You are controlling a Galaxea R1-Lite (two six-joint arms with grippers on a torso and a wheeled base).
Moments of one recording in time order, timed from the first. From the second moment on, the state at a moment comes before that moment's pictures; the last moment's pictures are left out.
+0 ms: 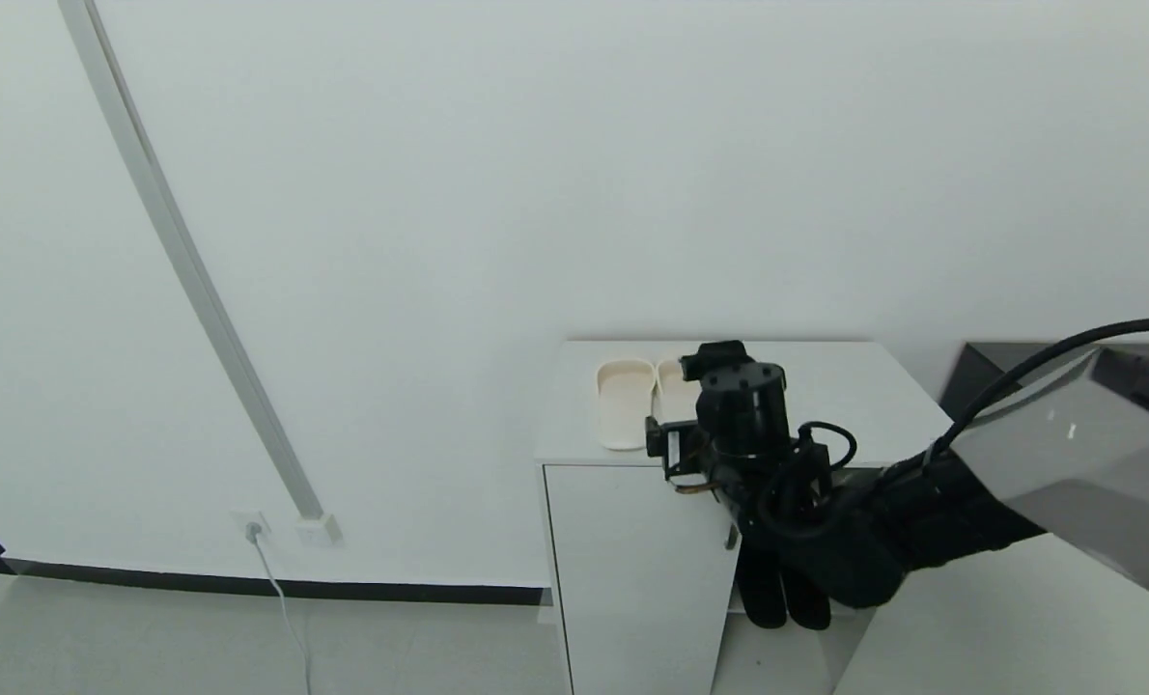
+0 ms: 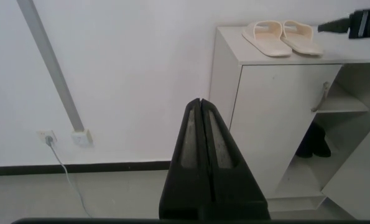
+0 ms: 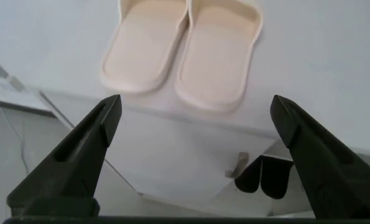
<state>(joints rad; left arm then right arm) 0.00 0.00 0.00 0.00 -0.04 0.00 0.74 2.14 -1.19 -0.68 -0.57 0.18</state>
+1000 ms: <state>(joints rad) 0.00 0.00 0.00 0.00 -0.04 -0.01 0.79 2.19 -1.38 -0.38 -0.62 0.38</state>
